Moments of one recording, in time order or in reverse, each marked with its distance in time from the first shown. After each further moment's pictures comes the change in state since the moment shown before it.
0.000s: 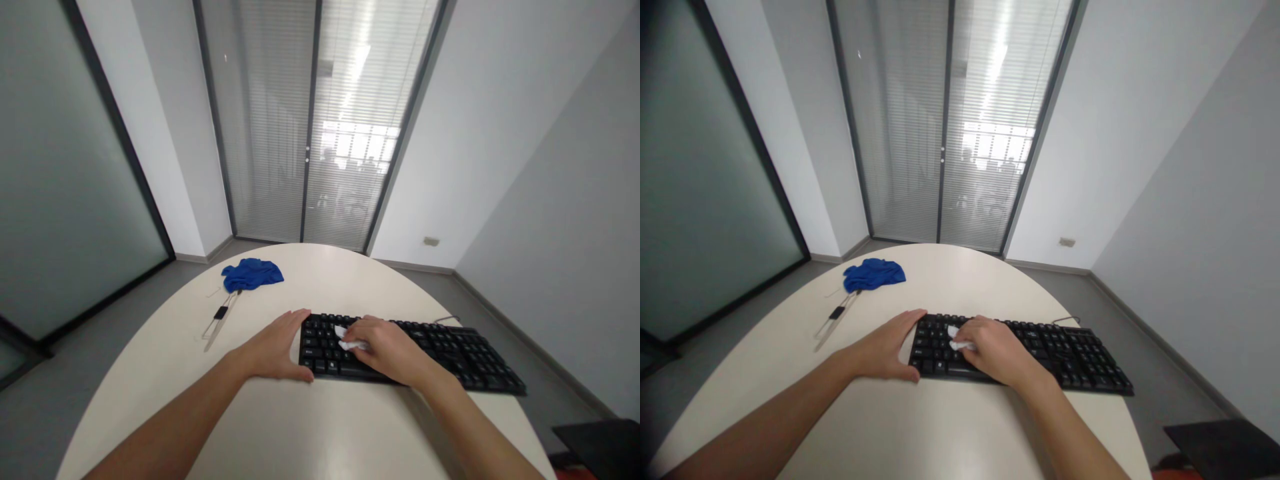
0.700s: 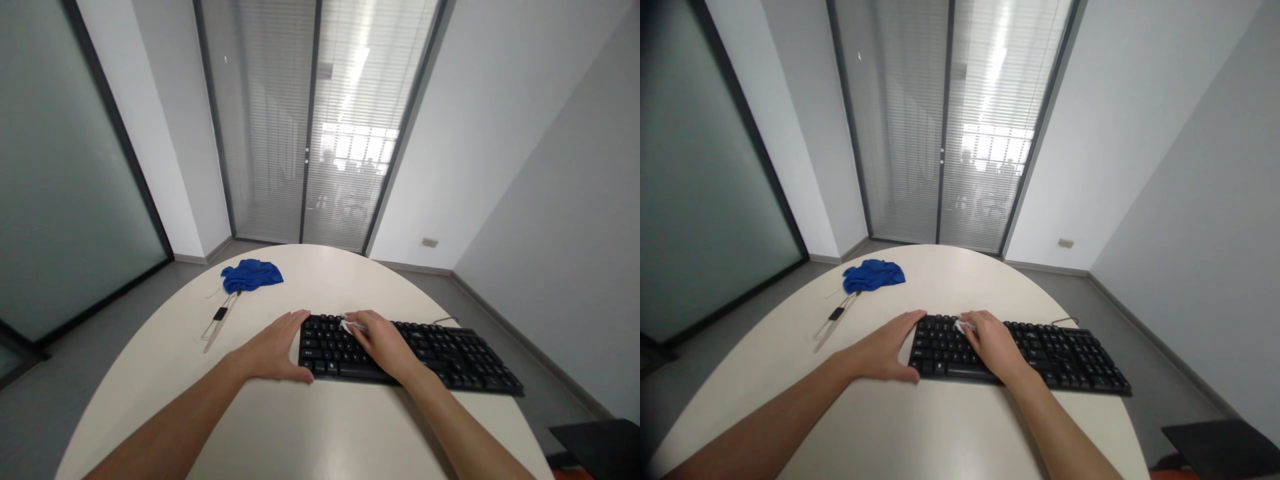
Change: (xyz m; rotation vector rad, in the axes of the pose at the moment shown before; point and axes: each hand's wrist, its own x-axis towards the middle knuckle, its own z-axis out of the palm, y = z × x) left_hand 0.002 0.004 0.001 -0.010 0.009 0.007; right_hand 0.004 0.019 0.025 0.047 0.259 0.187
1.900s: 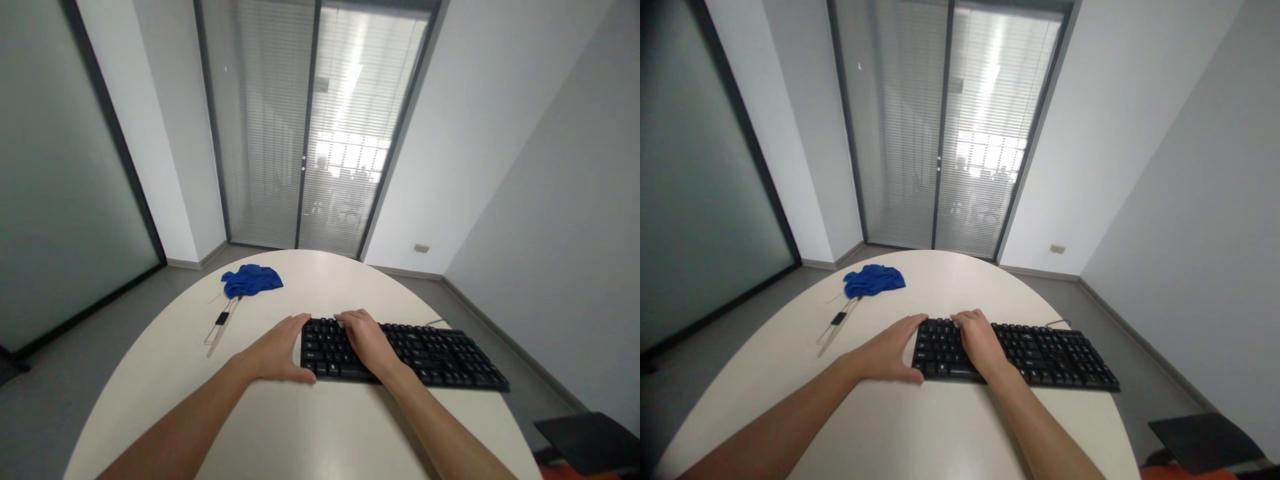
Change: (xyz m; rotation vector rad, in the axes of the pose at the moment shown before) left_hand -0.001 -0.005 0.004 -0.047 0.053 0.030; right_hand 0.015 -0.019 0.016 -0.104 0.012 -0.018
